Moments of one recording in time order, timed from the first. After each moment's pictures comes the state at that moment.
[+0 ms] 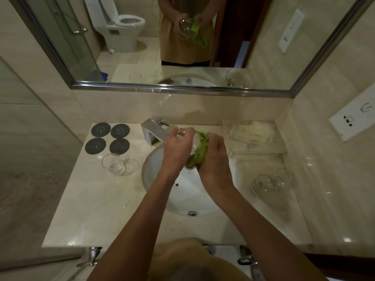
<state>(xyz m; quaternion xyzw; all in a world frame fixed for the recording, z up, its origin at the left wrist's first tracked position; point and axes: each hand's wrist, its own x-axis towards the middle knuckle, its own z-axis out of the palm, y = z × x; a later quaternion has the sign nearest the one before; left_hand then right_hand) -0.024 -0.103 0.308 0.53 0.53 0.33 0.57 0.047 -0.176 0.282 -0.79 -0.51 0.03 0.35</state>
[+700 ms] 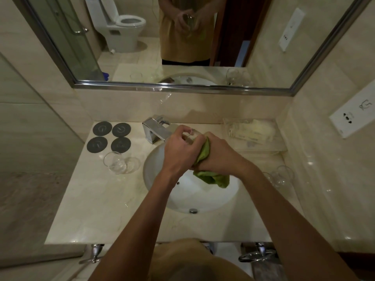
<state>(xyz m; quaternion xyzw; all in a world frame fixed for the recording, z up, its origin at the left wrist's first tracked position) -0.034 -0.117 0.314 0.66 0.50 0.33 0.46 0.080 -0.173 0.333 -0.73 -0.55 0.34 0.23</state>
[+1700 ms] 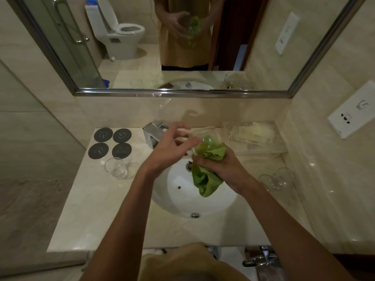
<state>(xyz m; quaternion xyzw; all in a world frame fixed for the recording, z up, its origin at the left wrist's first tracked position) -0.062 -0.086 0.320 0.67 0.37 0.24 0.60 0.085 -0.196 0.302 -0.61 -0.39 0.47 0.51</state>
